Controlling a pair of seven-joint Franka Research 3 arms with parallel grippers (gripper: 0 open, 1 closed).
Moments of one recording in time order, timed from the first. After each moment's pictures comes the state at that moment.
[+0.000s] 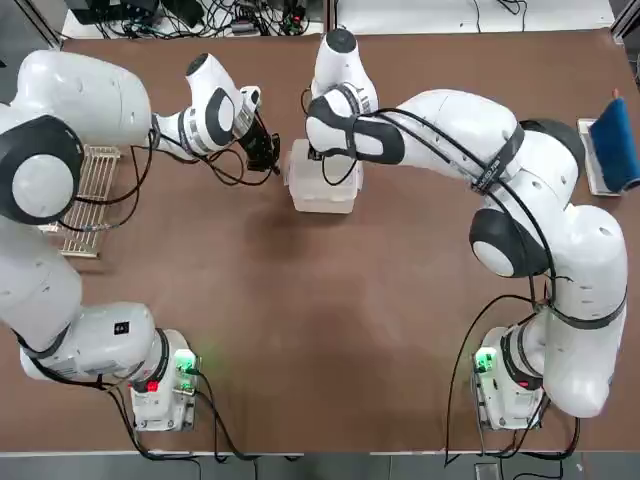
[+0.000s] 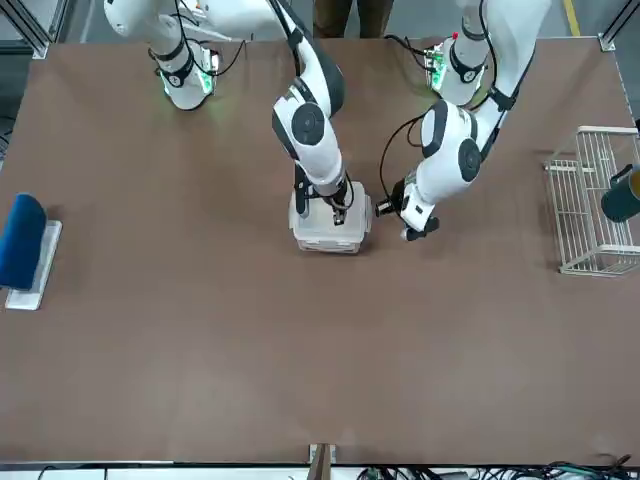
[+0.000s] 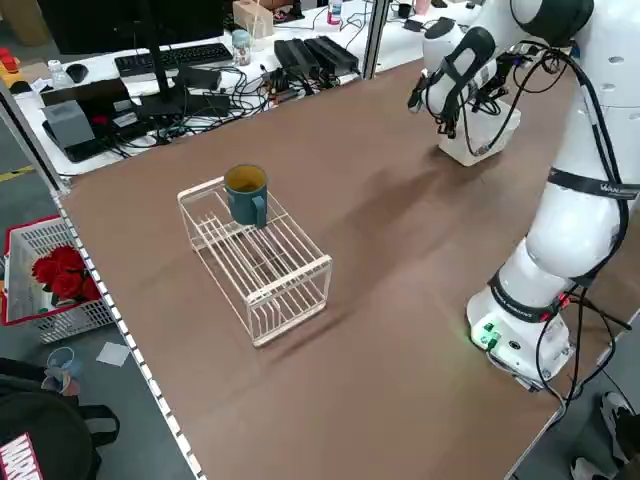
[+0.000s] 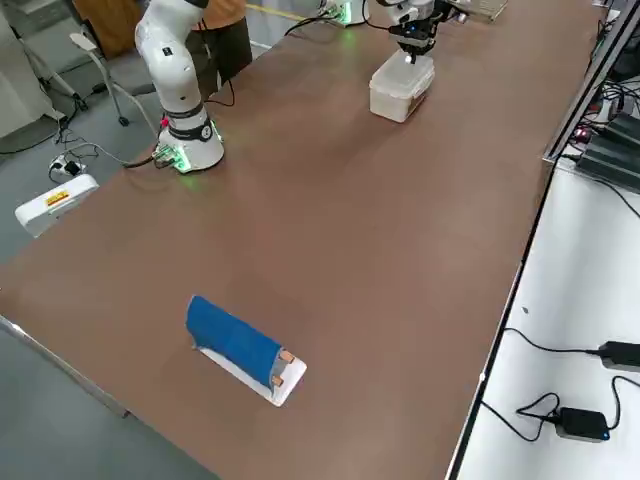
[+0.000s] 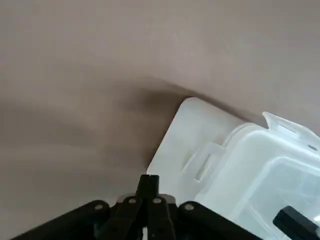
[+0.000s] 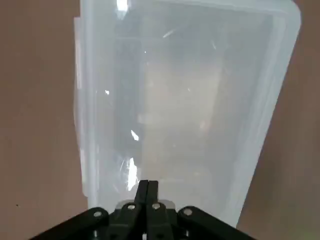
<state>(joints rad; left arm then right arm) 0.10 0.31 -0.66 -2.27 -0.51 2.58 -0.46 1.02 0.63 -0.21 -1.51 0.39 2.28 2.14</state>
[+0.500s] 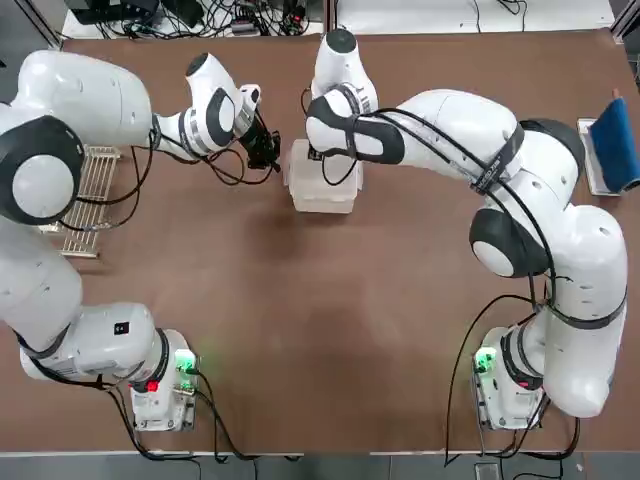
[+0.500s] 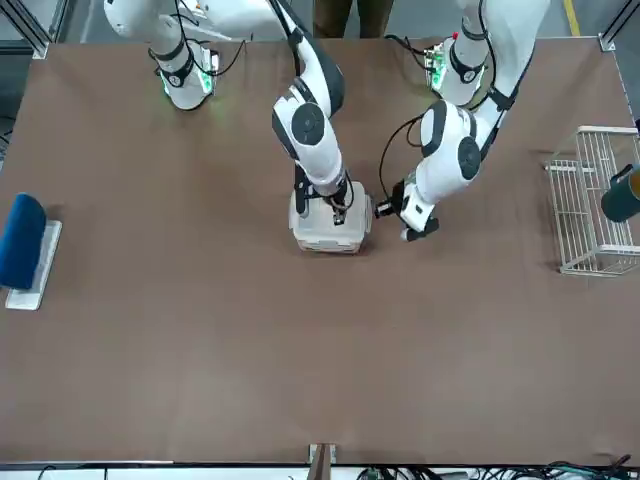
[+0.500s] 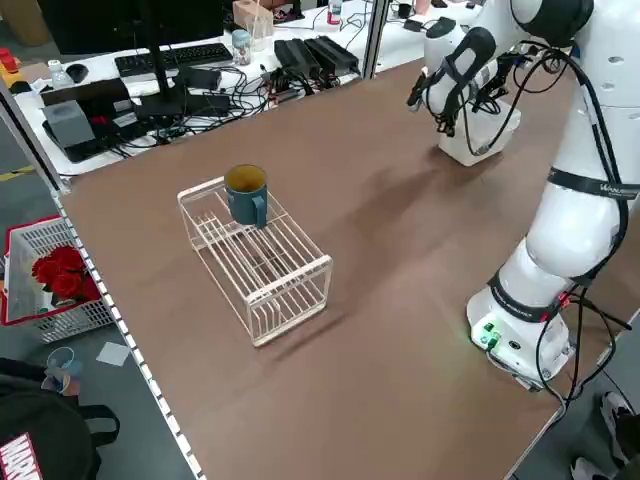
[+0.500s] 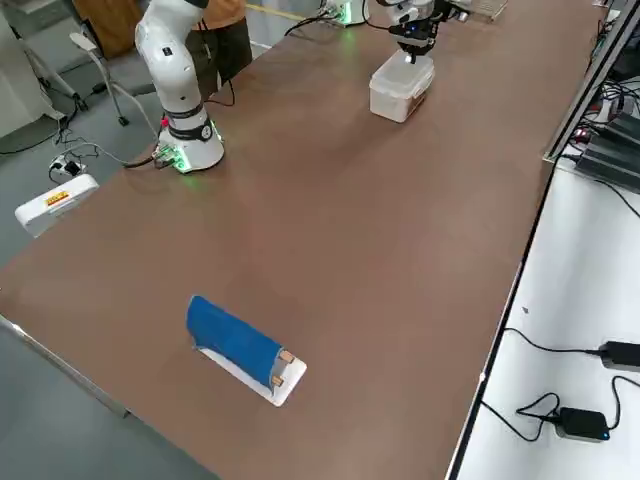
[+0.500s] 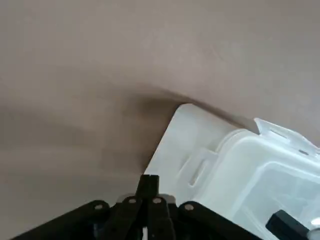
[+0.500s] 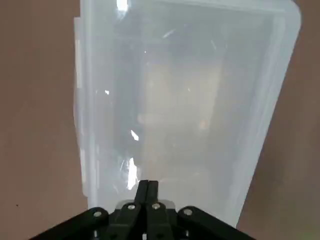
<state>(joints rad) 0.10 0.31 -0.66 -2.27 -0.51 2.60 -0.46 1.02 0.63 -0.21 -1.51 0.39 2.28 2.14</state>
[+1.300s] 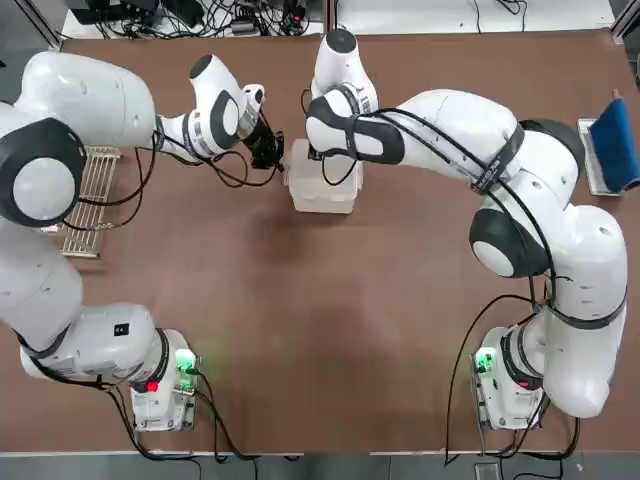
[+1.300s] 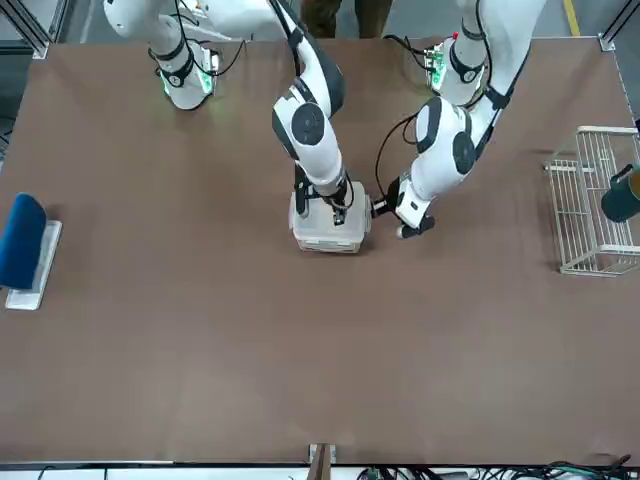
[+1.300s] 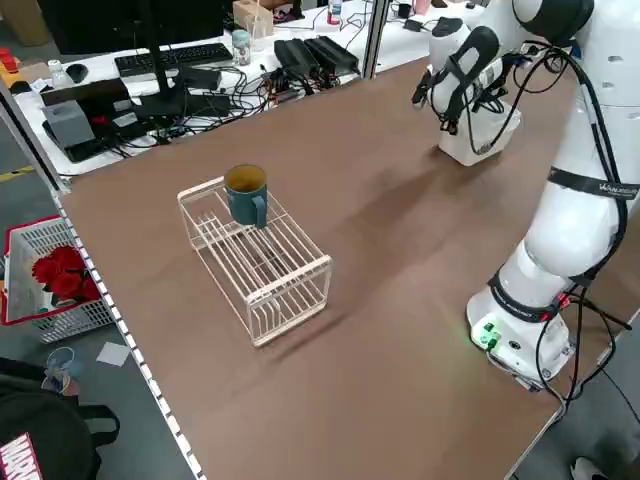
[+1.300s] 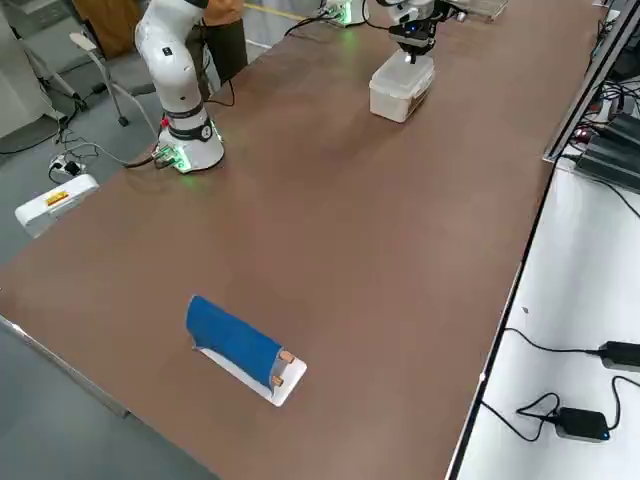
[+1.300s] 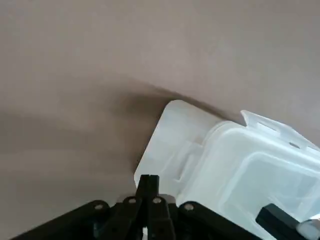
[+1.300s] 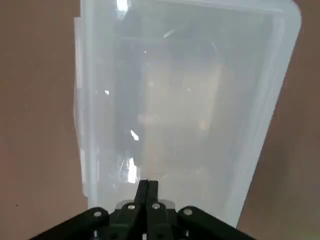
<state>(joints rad) 0.08 0.31 -0.66 -2.27 -0.51 2.63 -0.47 1.02 0.63 -0.21 -1.51 0.39 2.28 2.14</state>
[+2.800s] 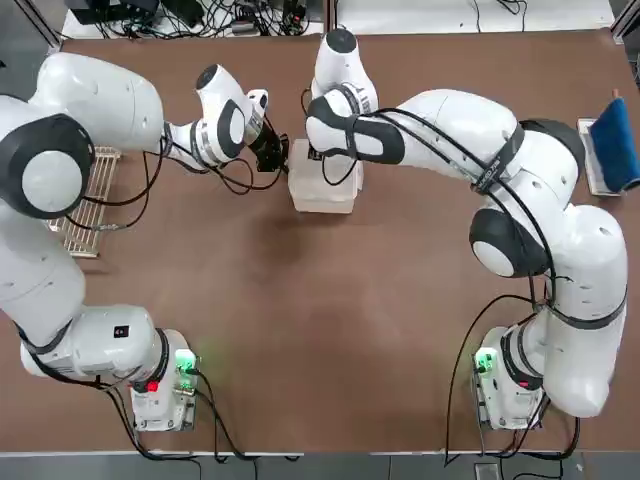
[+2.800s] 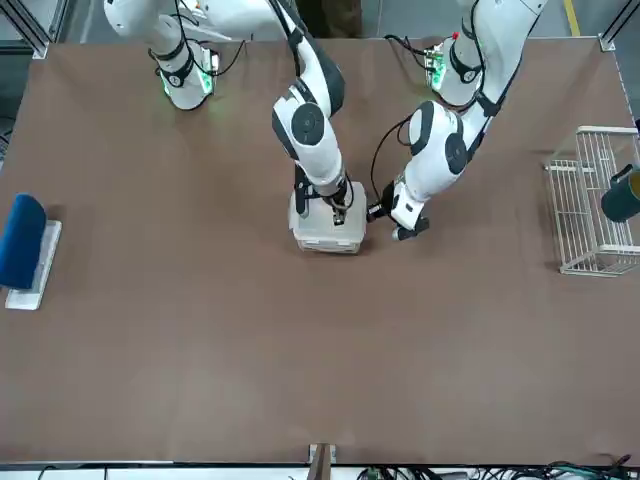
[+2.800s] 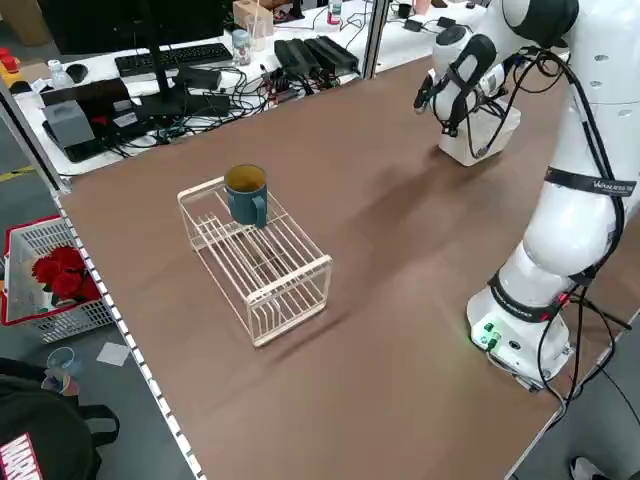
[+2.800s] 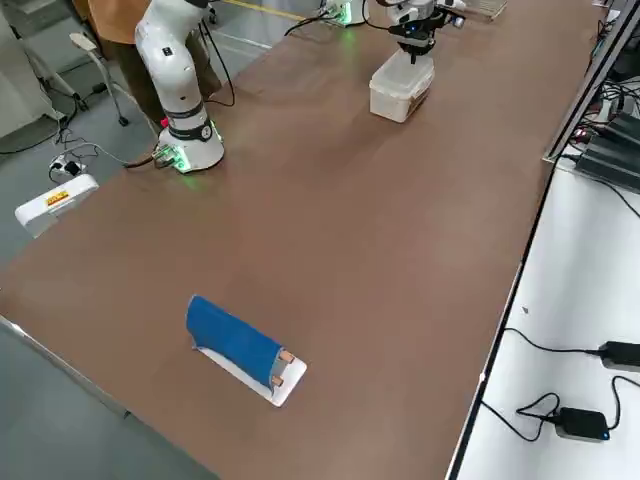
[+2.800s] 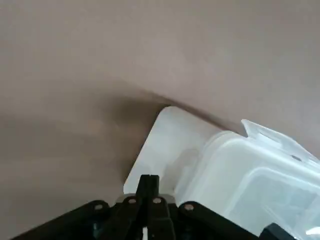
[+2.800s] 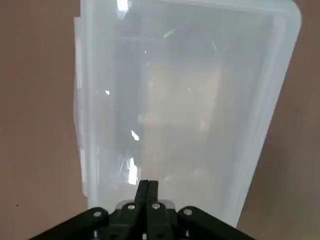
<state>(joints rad) 0.05 0.36 -0.66 -2.26 -0.51 2.73 -0.50 1.02 0.63 -0.21 -1.51 0.39 2.28 2.14</state>
